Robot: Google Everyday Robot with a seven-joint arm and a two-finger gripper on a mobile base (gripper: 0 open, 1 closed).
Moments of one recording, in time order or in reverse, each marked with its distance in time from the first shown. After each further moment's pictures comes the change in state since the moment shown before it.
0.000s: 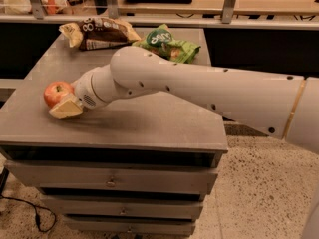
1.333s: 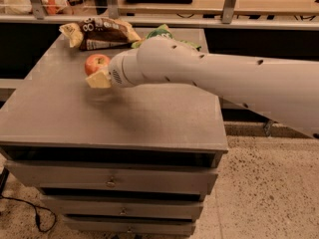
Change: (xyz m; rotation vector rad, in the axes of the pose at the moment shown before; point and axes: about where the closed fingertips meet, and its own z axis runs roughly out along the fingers) arm 0.015 -0.097 -0.080 0.346 -0.001 0.257
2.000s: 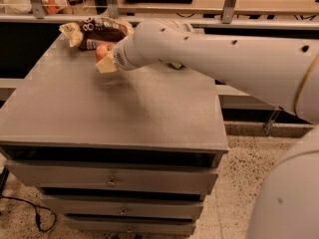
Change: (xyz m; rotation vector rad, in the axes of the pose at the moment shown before) arm -0.014 -0.065 0.021 0.110 0.071 0.023
